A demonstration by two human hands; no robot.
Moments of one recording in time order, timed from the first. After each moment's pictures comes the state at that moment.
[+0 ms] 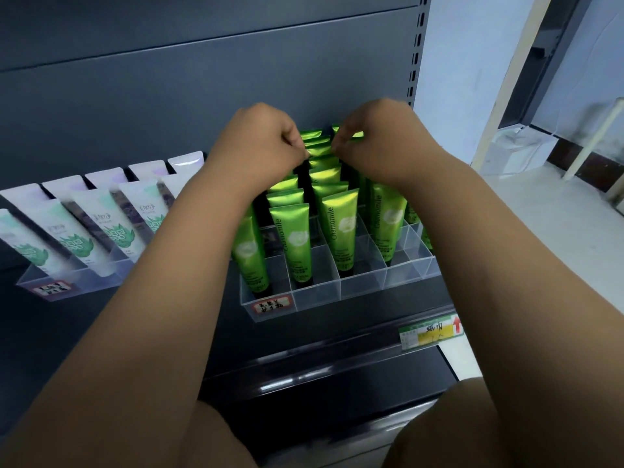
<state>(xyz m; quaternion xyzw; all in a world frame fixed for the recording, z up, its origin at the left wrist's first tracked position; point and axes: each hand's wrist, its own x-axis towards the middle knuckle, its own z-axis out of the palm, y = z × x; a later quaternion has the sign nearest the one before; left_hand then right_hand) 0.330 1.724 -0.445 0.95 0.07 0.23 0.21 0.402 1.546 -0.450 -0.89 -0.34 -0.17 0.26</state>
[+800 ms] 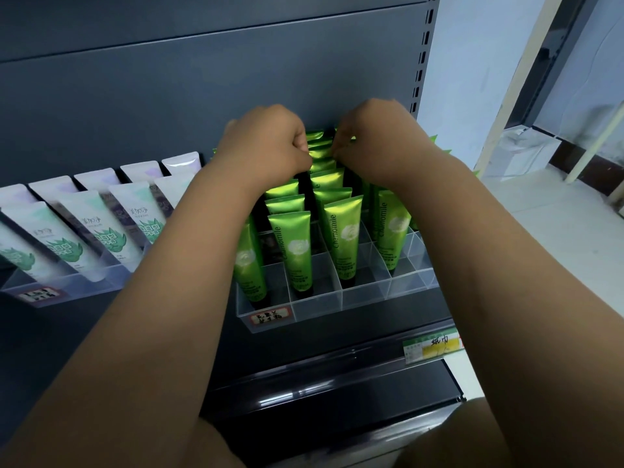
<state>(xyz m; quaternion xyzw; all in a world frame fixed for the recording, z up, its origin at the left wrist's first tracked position) 0.353 1.728 -0.445 0.98 0.05 0.18 0.11 0.425 1.565 -0.454 -0.90 -0.34 -0.17 0.19</state>
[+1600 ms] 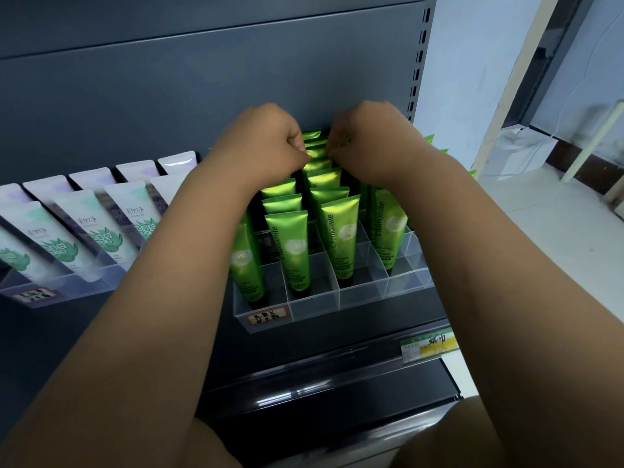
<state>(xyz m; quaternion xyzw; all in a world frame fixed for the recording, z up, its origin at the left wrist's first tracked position) 0.357 1.734 -0.449 0.97 0.04 0.19 0.17 0.426 1.566 -0.455 -0.90 -0.36 -0.15 0.19</state>
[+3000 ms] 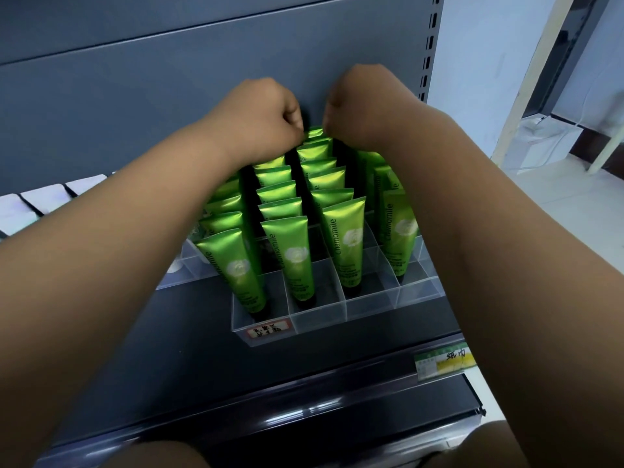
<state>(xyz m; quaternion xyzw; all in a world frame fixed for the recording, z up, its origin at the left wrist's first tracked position) 0.381 1.742 -0.429 0.98 0.02 0.18 0.07 0.471 1.595 -0.440 -0.91 -0.34 -0.17 0.15</state>
